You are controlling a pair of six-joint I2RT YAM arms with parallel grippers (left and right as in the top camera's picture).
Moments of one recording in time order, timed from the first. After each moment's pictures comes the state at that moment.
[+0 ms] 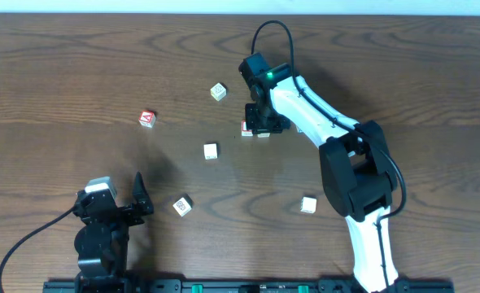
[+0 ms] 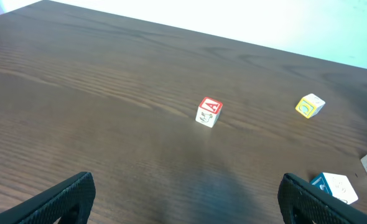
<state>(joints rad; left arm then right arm) 0.05 0.01 0.13 -0.42 -0.05 -0.17 0.50 2.26 1.78 -1.02 0.00 0.48</state>
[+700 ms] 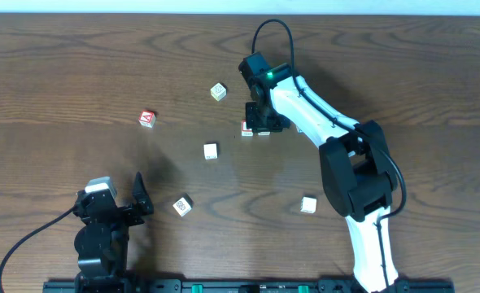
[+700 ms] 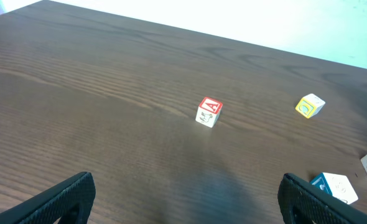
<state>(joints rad) 0.05 0.01 0.13 -0.42 -0.05 -0.17 0.50 2.26 1.78 -1.01 0.02 0.49</state>
